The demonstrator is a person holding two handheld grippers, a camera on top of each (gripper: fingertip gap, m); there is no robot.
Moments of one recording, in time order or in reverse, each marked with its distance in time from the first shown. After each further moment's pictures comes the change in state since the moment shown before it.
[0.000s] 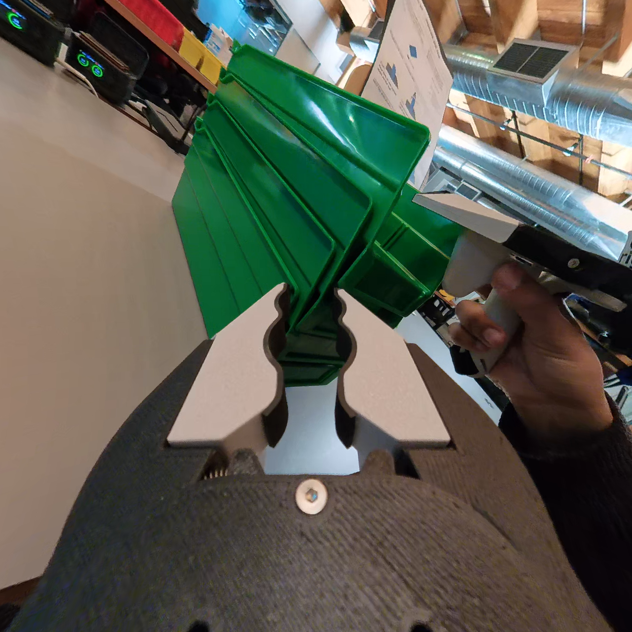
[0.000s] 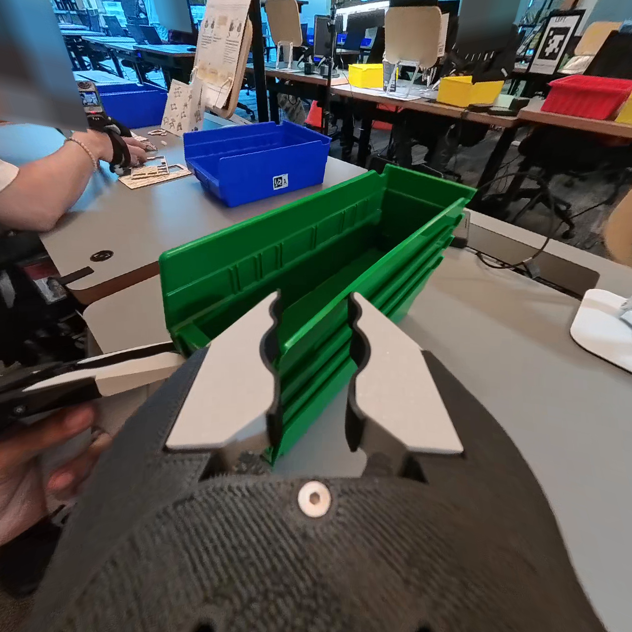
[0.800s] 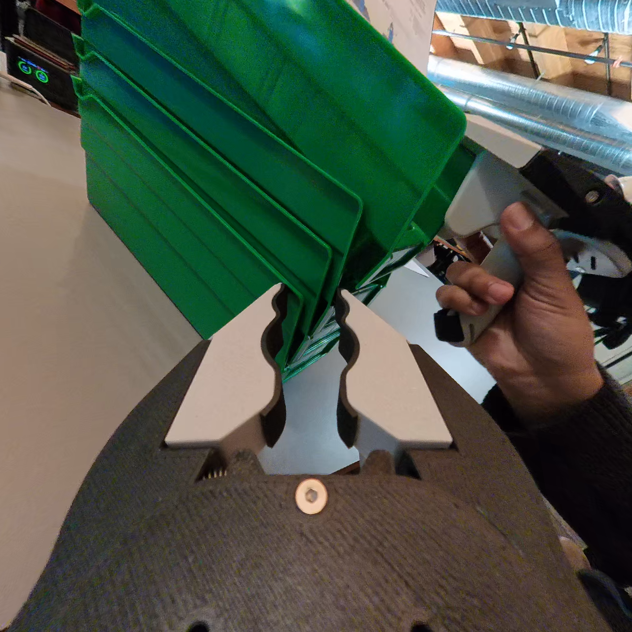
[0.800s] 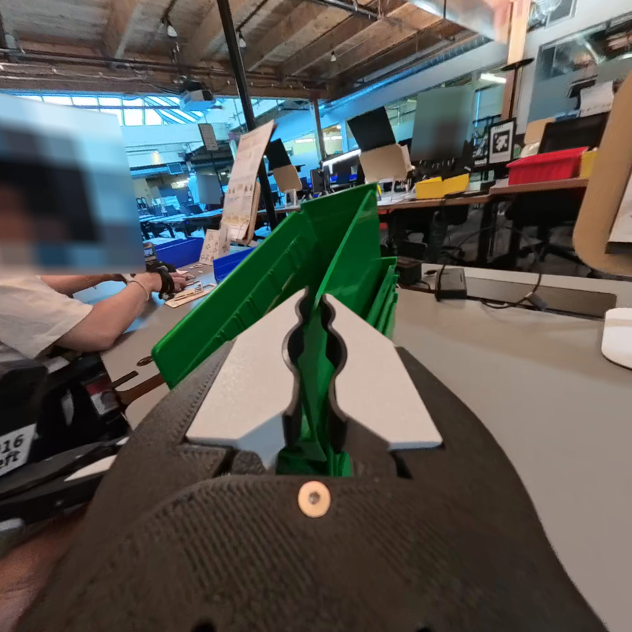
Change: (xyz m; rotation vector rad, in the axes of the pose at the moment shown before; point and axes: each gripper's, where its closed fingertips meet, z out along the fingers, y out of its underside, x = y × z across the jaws) left arm 0.023 0.020 0.013 -0.084 0.024 0.169; right arm 0.022 -0.026 -0.028 0.344 -0.012 0.208
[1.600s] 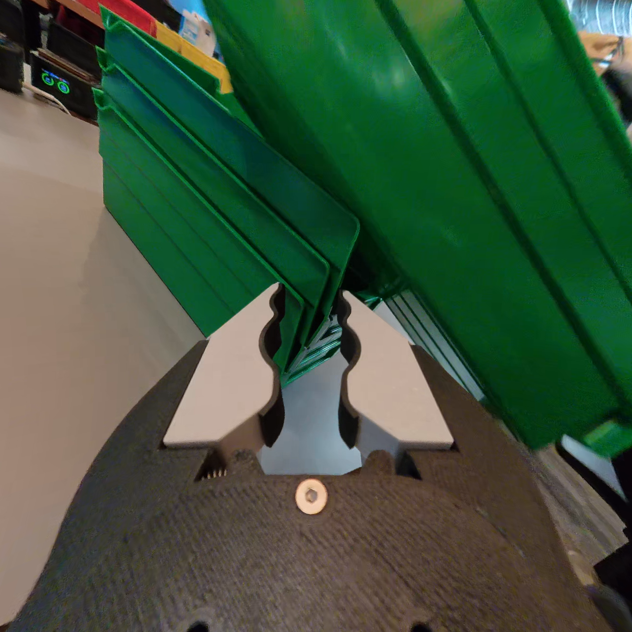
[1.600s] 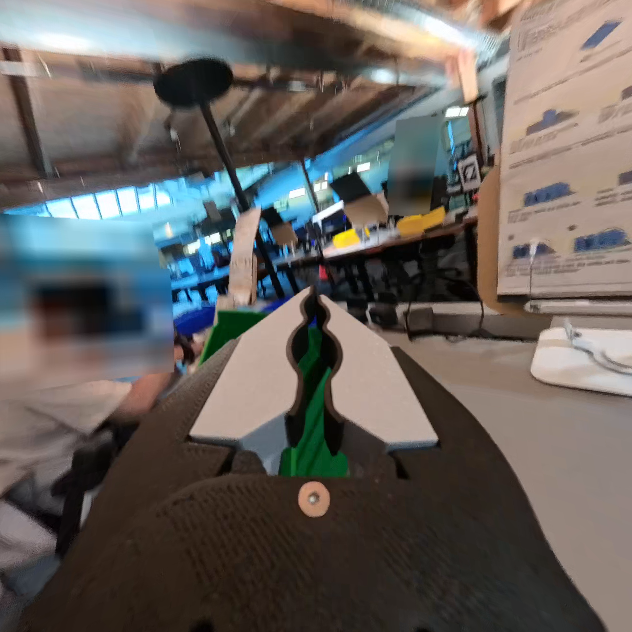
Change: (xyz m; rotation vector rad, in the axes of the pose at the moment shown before) left arm -0.006 -0.005 -0.002 0.013 -0.028 -0.001; right arm 0.061 -0.115 -0.070 0.137 0.035 0.162
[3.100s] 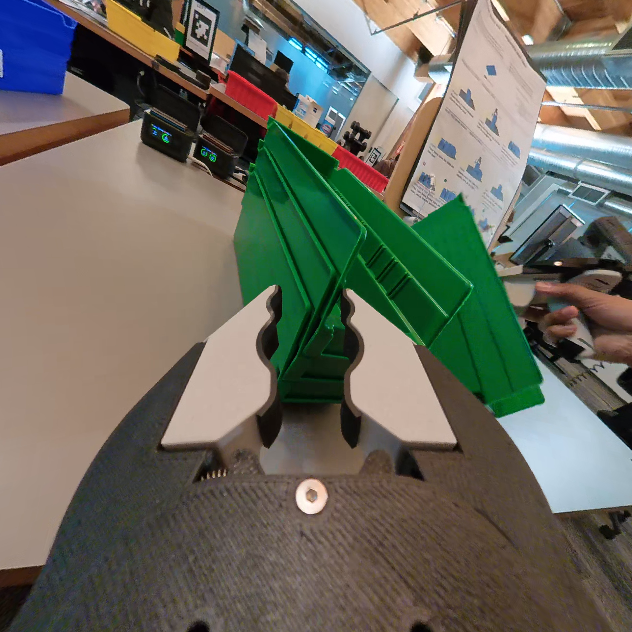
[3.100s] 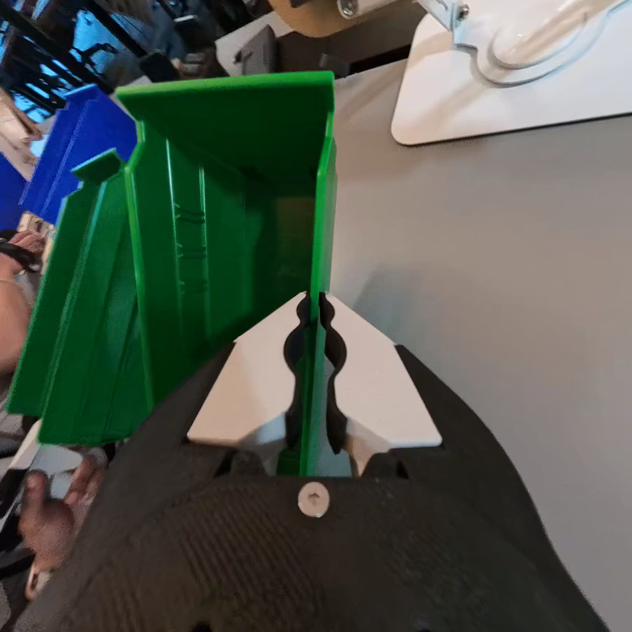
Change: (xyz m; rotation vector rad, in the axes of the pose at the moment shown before) left arm -0.052 -0.034 -0.018 0.145 -0.262 -0.007; right arm 0.203 0.138 0.019 -0.791 0.373 0.280
